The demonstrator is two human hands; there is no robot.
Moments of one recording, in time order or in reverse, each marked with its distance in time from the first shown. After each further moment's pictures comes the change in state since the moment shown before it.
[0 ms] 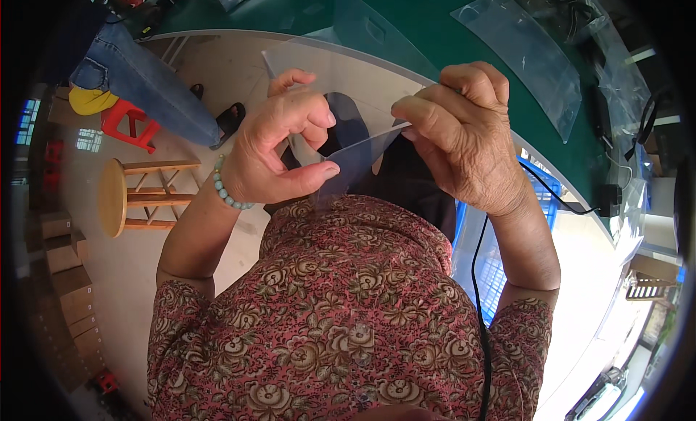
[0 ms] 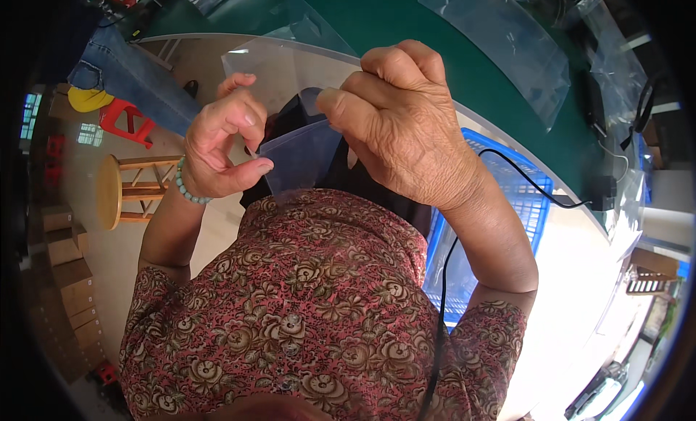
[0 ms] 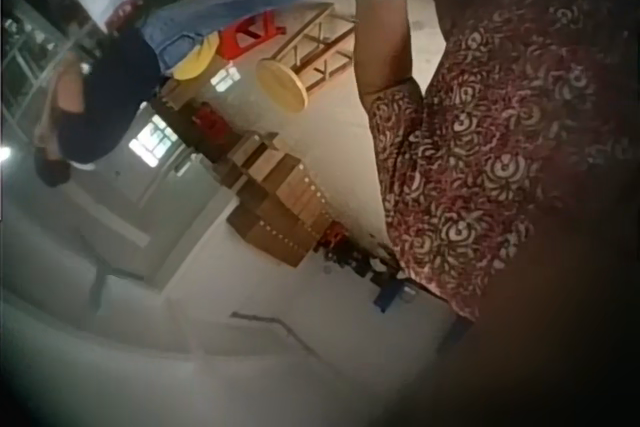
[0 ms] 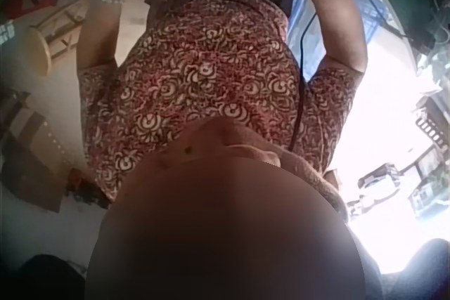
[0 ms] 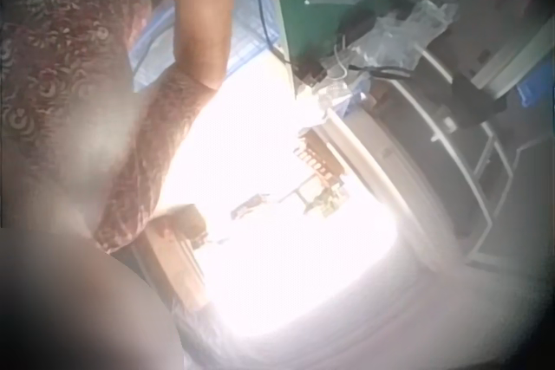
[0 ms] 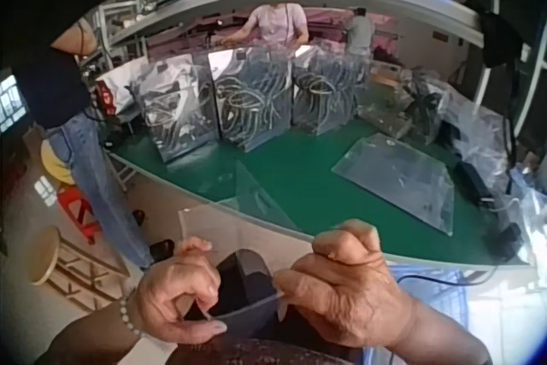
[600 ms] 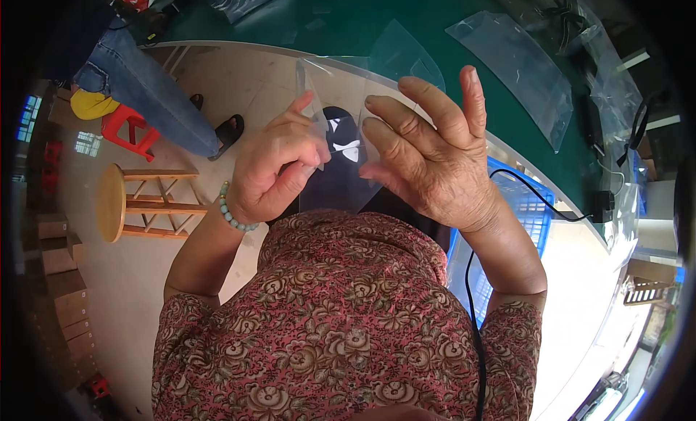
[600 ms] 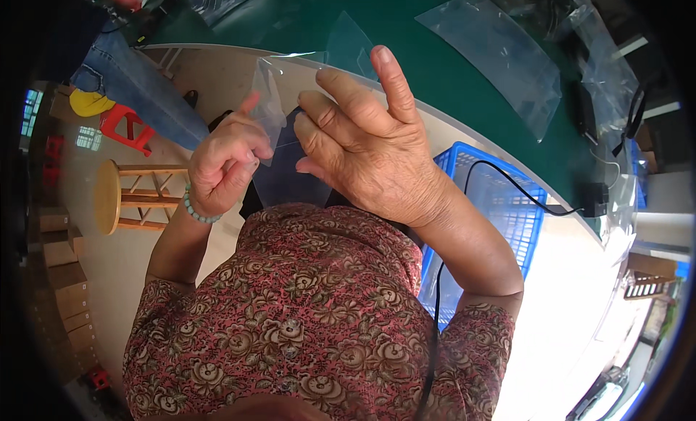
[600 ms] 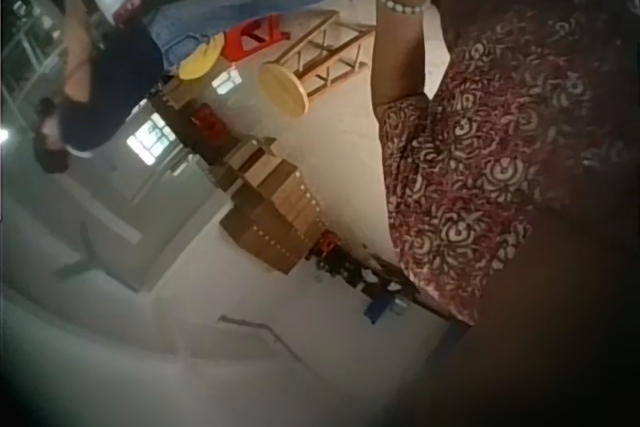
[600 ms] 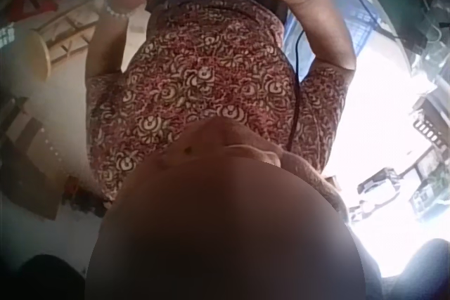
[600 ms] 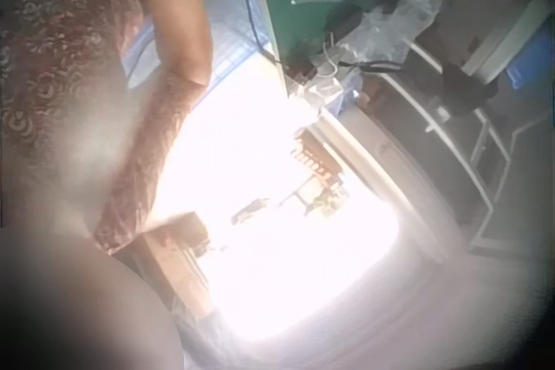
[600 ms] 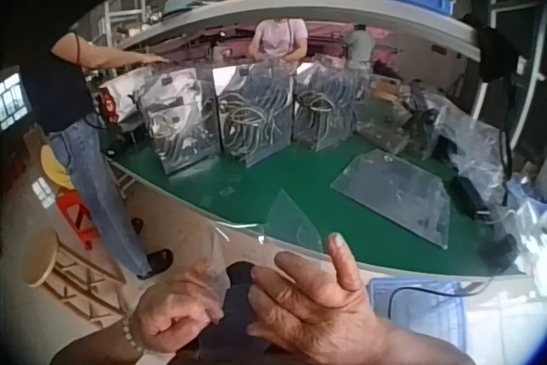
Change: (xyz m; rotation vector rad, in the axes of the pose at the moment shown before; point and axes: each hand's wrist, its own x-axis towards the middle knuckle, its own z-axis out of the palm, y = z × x) left_hand -0.010 0.002 0.005 -0.003 0.103 0.027; right_hand 0.006 -0.021 0.019 -0.145 0.047 -0.008
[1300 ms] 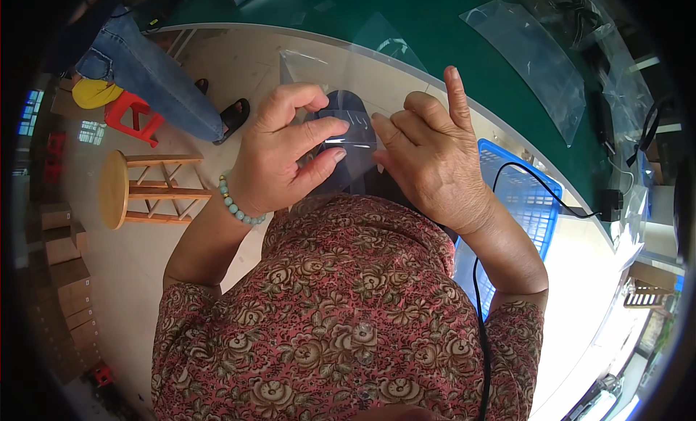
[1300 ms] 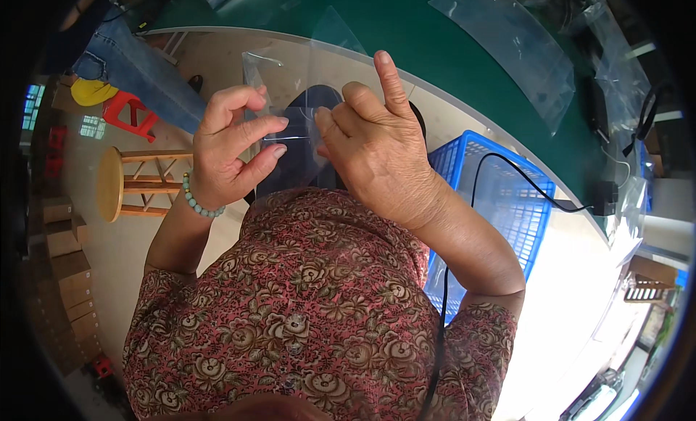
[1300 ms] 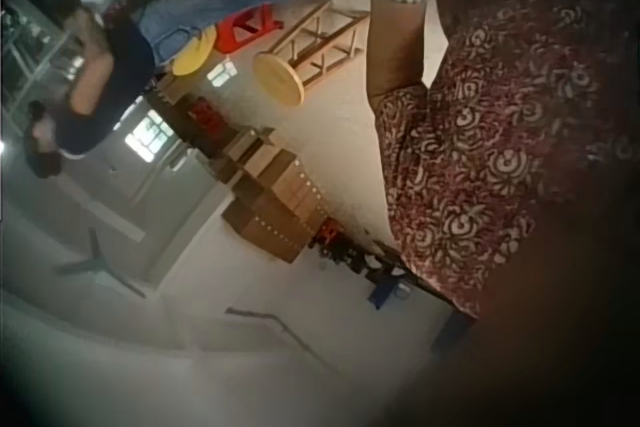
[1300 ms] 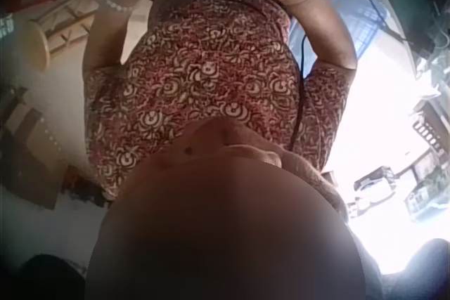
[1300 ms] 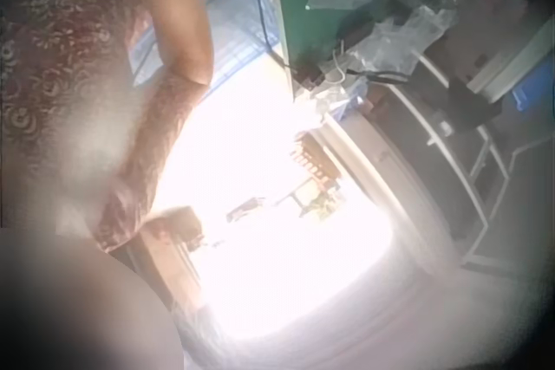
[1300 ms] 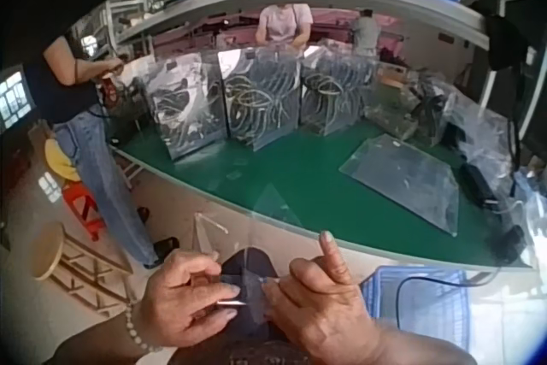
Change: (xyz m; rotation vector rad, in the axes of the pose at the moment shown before) left_hand -0.003 0.019 0.005 0.385 0.046 -0.140; right_hand -0.013 -0.019 0.022 0.063 -0.126 0.123
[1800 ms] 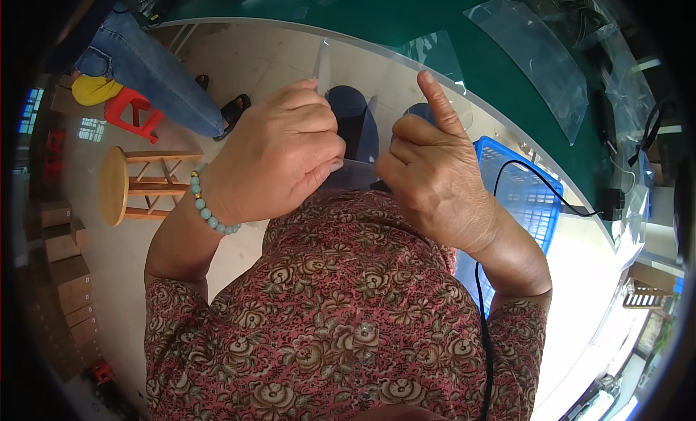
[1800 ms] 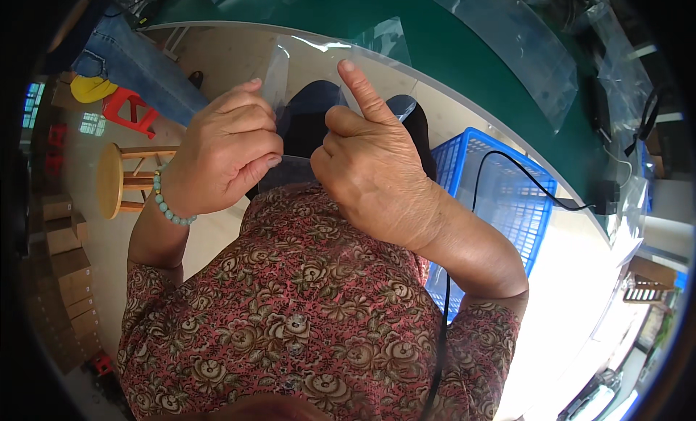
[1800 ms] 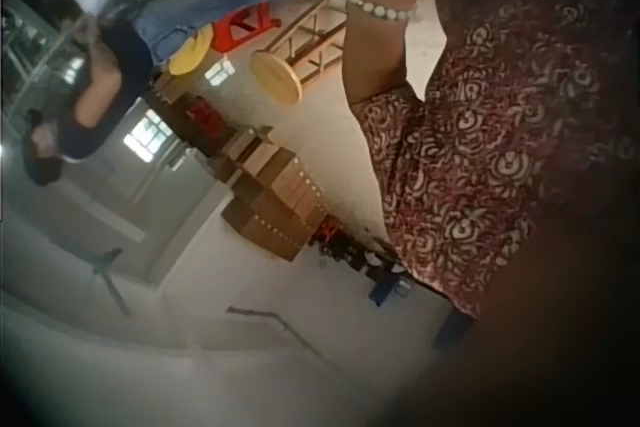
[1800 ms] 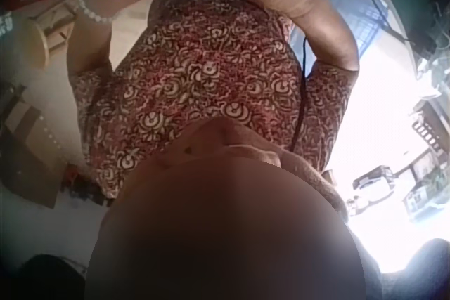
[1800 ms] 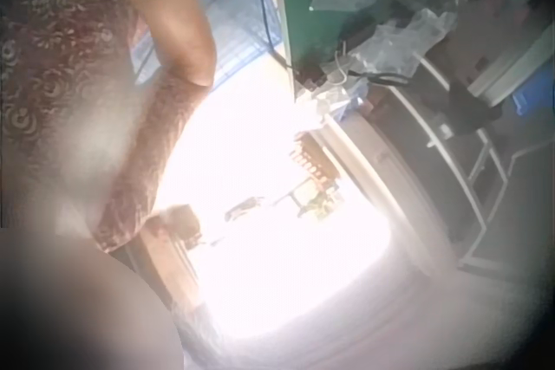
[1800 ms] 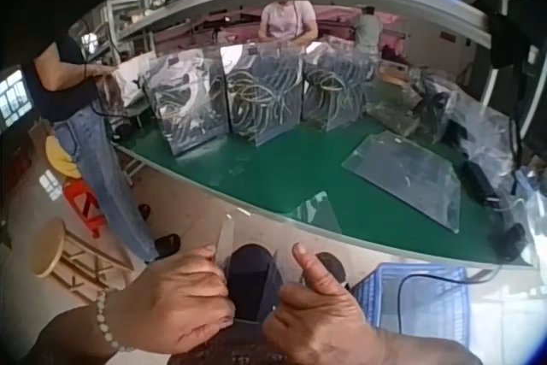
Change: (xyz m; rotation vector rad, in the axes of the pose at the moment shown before) left_hand 0.023 0.017 -0.017 0.111 -0.408 0.140; right_hand -0.002 -0.007 -0.013 0.096 -0.120 -0.146
